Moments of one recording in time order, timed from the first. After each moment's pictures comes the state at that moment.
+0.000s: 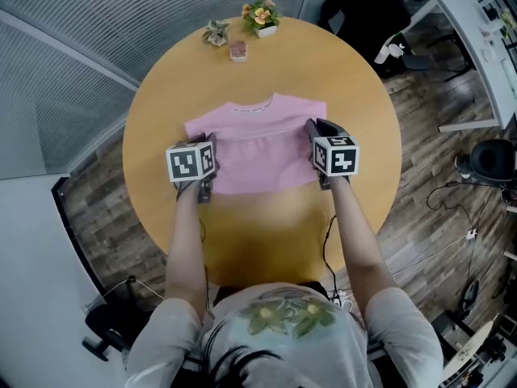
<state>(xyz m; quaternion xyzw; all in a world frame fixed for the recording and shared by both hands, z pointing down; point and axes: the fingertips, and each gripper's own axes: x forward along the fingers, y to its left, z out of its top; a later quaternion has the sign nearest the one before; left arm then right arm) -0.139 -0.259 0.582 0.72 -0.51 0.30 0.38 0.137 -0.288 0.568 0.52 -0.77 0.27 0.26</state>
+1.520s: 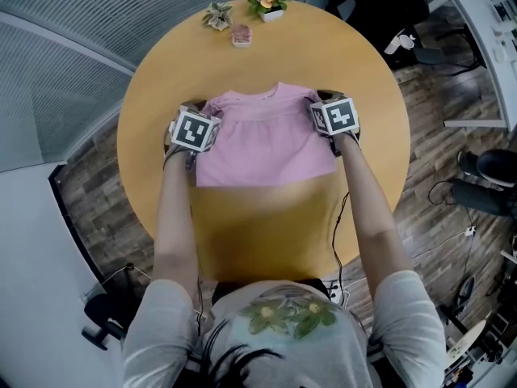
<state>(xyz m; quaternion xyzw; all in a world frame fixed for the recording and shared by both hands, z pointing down) -0.132 -0.317 0.626 0.77 -0.39 0.45 0.23 0.129 -0.351 0.634 0.42 -0.78 0.26 0.39</state>
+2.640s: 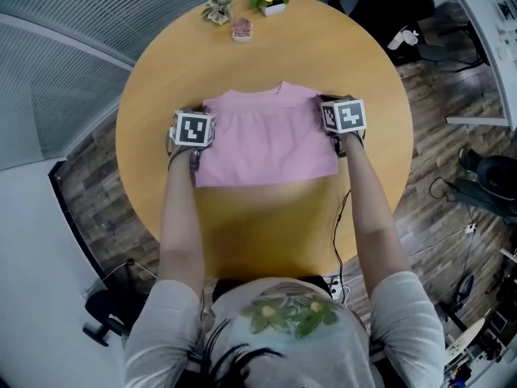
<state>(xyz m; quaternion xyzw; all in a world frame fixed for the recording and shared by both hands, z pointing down) -0.170 -0.314 0.660 0.70 -0.49 0.43 0.29 0.156 -0.342 0.663 0.45 -0.75 0.32 0.37</state>
